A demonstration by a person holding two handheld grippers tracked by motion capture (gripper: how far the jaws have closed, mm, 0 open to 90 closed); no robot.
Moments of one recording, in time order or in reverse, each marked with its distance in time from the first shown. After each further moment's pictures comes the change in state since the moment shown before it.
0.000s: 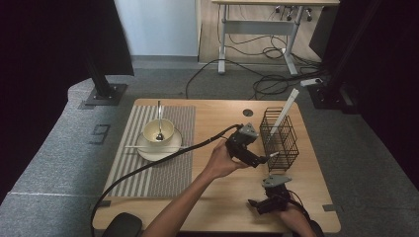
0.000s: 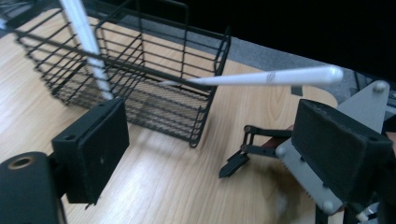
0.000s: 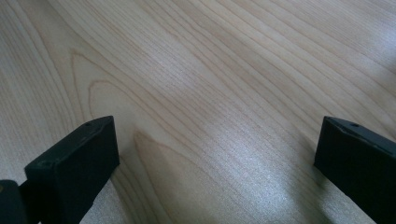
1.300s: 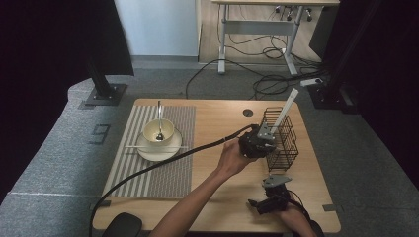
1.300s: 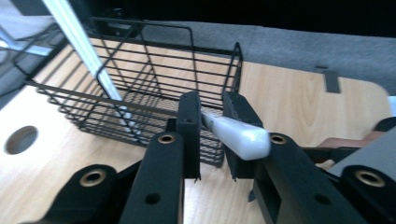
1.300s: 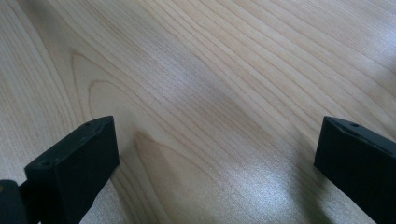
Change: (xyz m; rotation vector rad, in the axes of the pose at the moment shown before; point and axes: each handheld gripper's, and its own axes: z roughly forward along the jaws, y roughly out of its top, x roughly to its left) left arm -0.013 0.022 0.017 0.039 0.170 0.165; right arm 0.000 0.000 0.000 -0.001 0.003 0.000
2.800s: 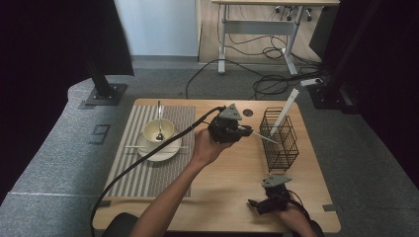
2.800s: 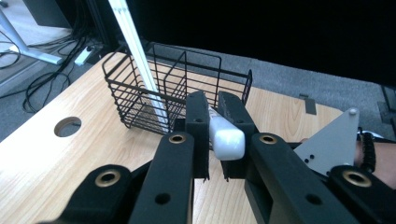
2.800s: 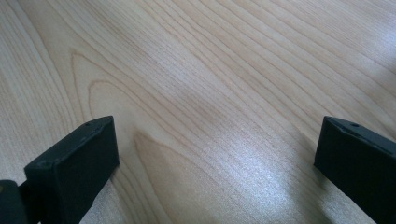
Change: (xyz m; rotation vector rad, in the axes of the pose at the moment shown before) left arm 0.044 -0.013 -0.099 -0.129 -0.039 -0.128; right arm 0.000 0.000 0.000 0.002 0.001 -0.003
